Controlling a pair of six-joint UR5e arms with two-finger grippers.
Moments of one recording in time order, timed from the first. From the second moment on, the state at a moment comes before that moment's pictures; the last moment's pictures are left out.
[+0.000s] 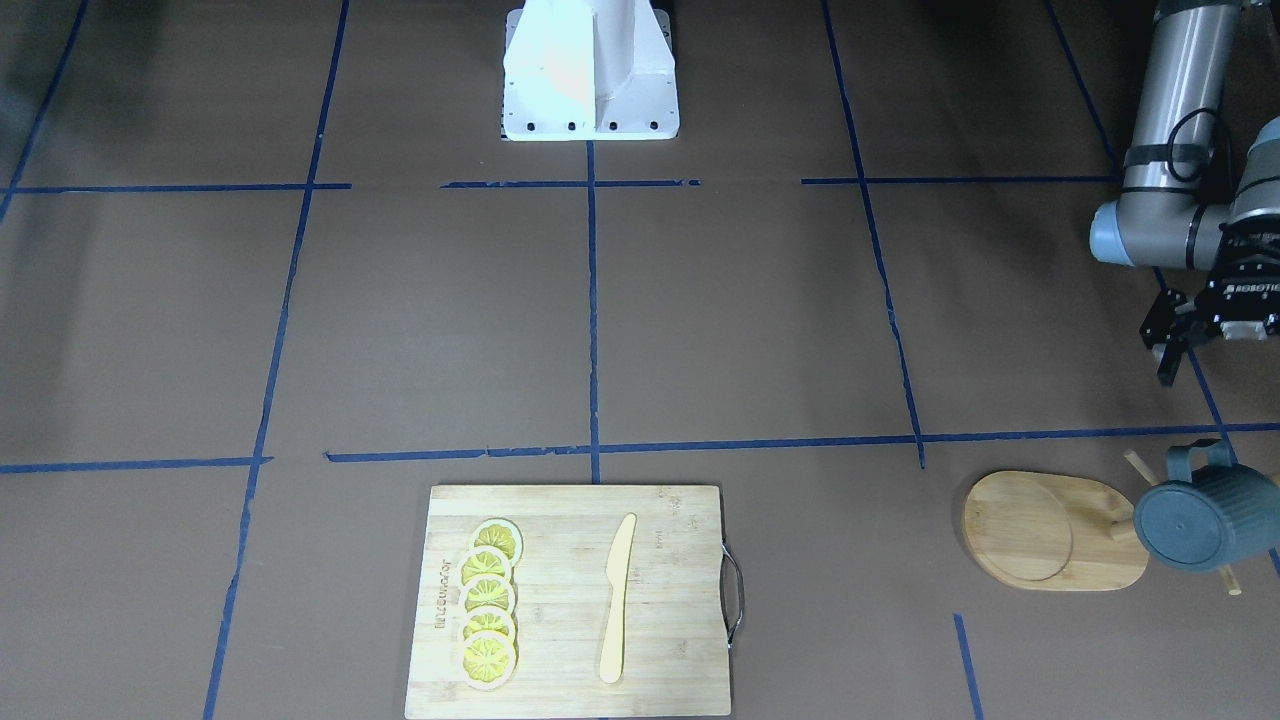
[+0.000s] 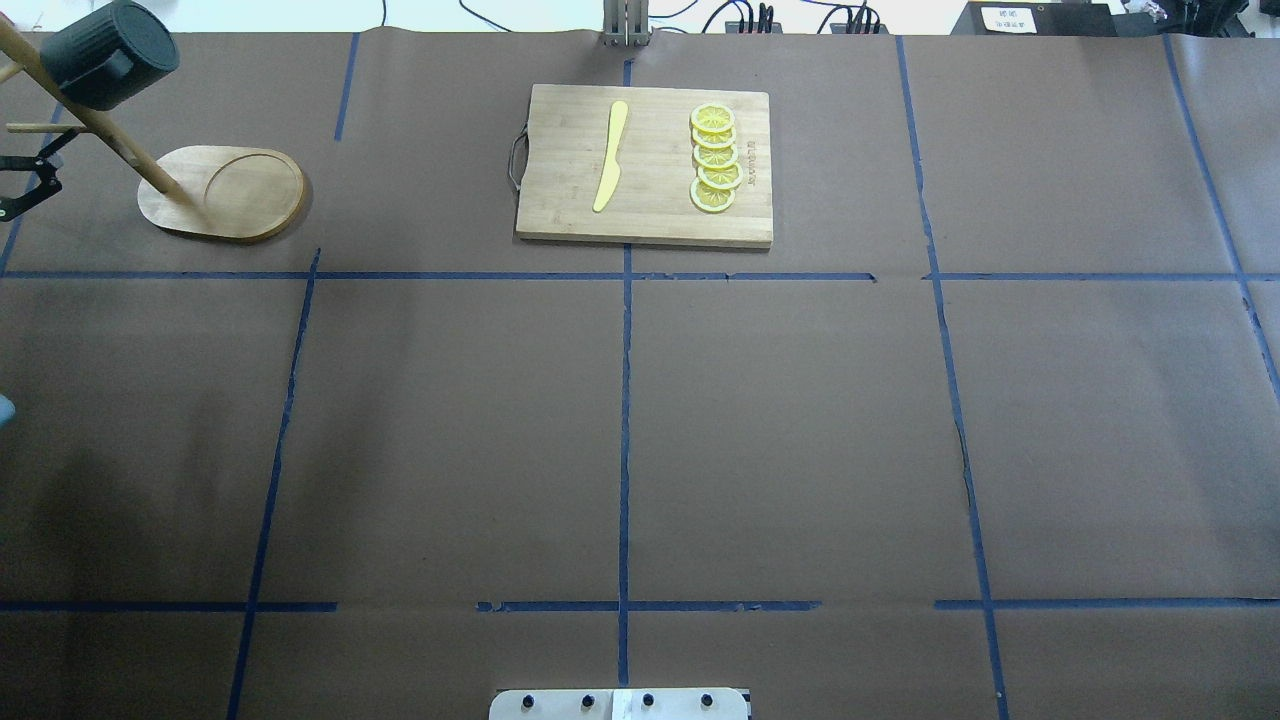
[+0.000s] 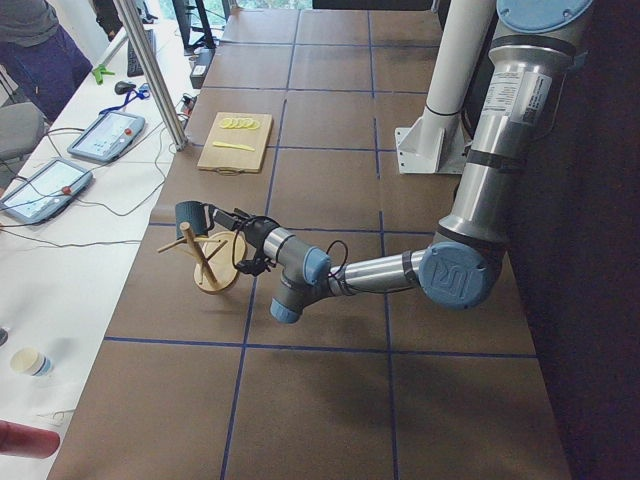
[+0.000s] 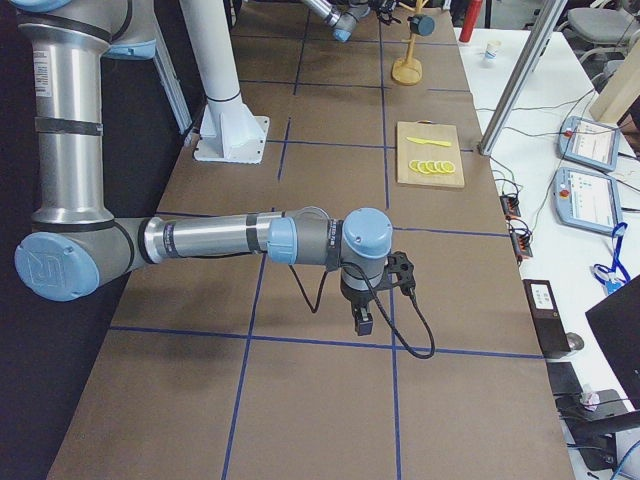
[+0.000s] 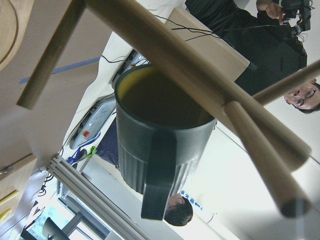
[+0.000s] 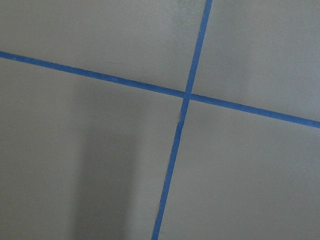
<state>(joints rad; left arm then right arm) -1.05 -1.74 -1.10 -3.84 -1.53 -2.94 1.60 -1.61 1.75 -1.70 2.35 -0.23</state>
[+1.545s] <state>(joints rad) -1.33 -1.64 -1.26 -3.14 -2.22 -0.84 1.60 -1.61 1.74 -1.70 2.35 -0.23</state>
